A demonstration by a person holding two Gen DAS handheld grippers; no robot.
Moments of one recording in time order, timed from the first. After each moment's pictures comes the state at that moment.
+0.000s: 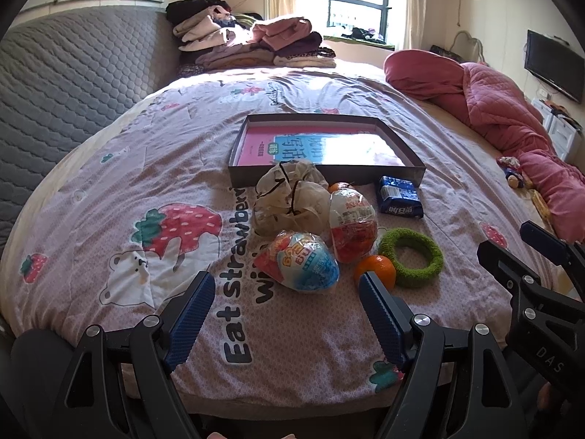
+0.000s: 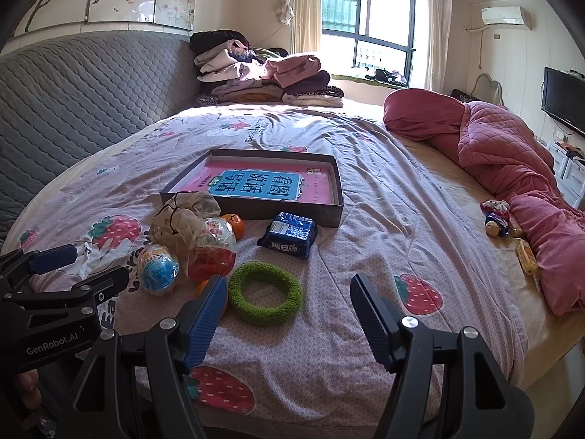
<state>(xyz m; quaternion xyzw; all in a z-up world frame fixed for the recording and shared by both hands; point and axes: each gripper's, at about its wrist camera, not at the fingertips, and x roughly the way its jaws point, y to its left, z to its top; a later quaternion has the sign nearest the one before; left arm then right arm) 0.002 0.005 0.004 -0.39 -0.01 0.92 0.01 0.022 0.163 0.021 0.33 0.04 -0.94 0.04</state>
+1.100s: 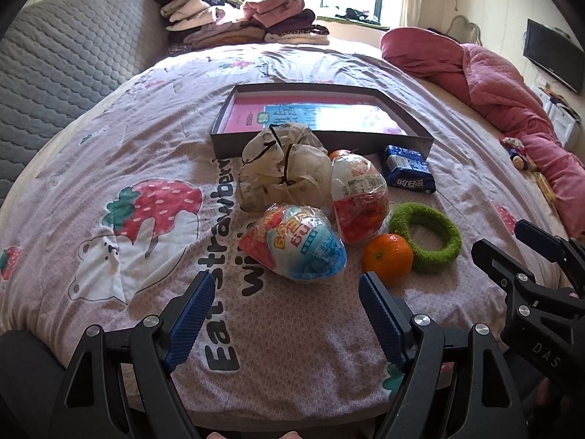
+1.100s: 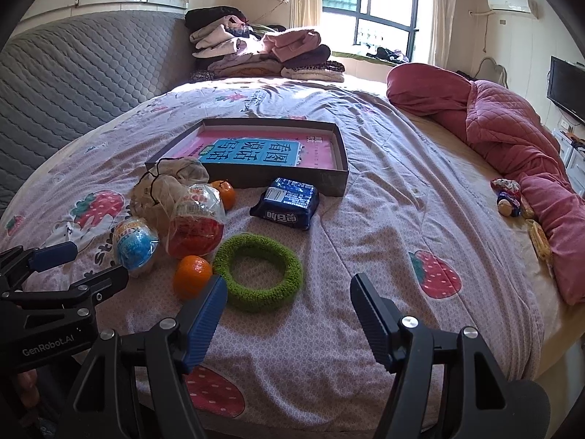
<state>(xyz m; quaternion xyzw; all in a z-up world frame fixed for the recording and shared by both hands) -0.023 0.007 -0.034 -0.42 -0.01 0.91 0.03 -0.005 0.165 -0.017 0.37 0.04 -0.93 0.04</state>
